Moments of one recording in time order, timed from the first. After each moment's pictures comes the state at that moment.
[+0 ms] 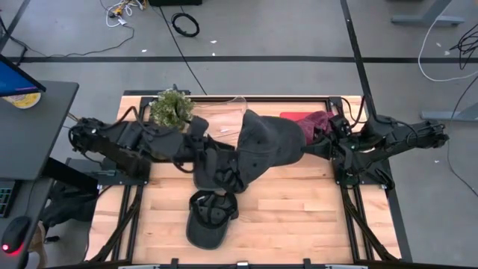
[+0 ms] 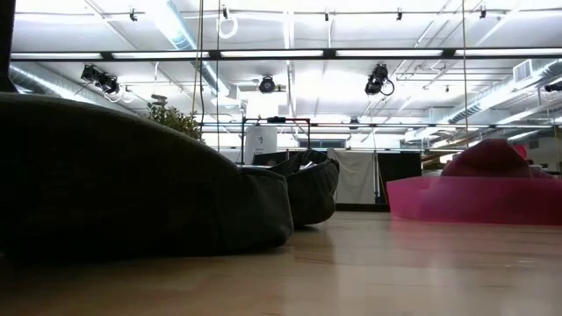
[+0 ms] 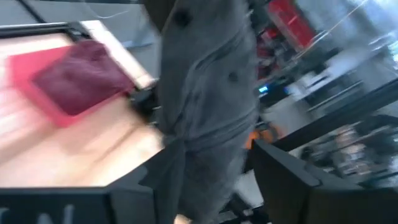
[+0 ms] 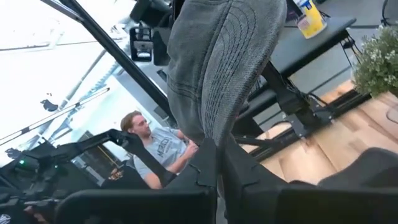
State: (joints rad) left arm -0.32 1.50 1.87 -0.65 -0.45 -0.96; right arm 0.22 0.68 0.84 -0.05 0.04 0.72
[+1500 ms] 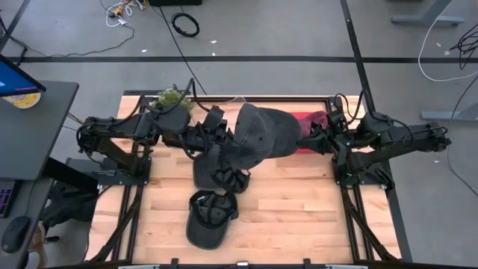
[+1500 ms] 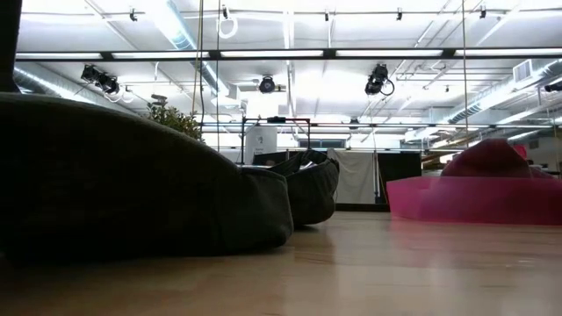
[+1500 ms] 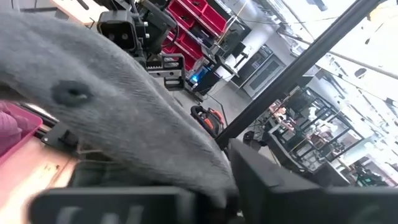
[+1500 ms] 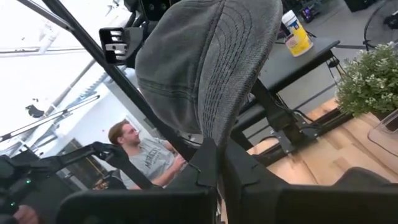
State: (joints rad) left arm -0.19 1.54 1.87 -0.35 -0.05 -0.71; right arm 0.14 0.72 0.84 0.00 0.01 0.68
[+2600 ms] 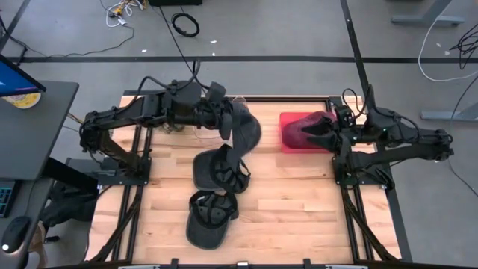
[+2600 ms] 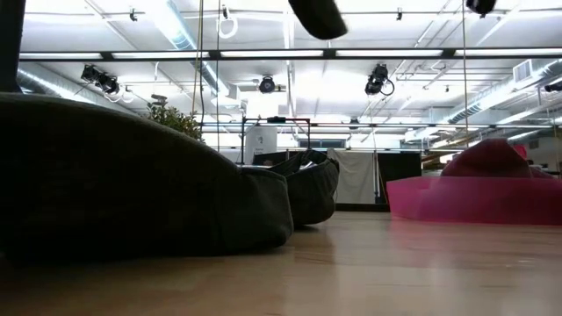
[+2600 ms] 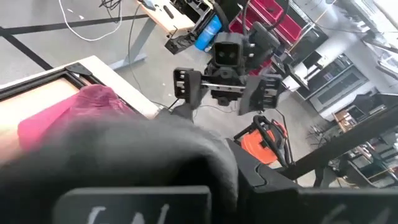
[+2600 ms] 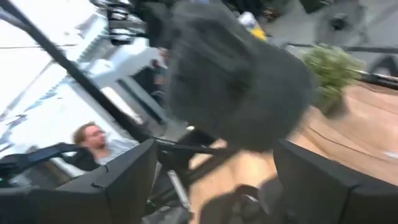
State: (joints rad) left arm 0.03 1.55 1.87 -0.53 -0.08 -0.71; right arm 0.01 0.60 0.84 -0.24 0.00 0.68
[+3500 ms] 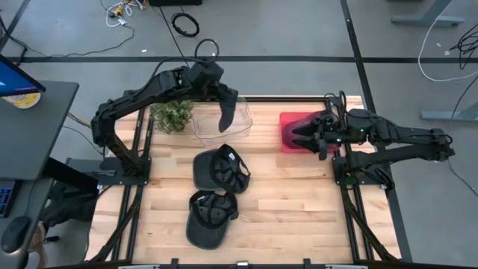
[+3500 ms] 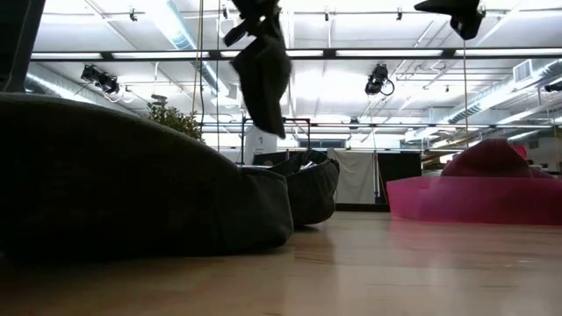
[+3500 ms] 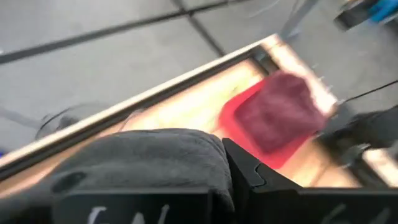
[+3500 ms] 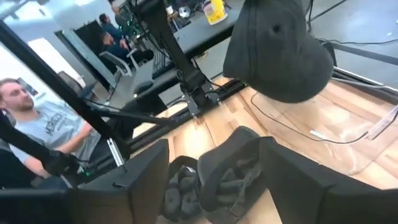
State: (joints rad) left arm 0.36 1.65 1.87 -0.91 -0.23 -0.58; right arm -0.04 0.71 0.84 -0.33 0.02 0.51
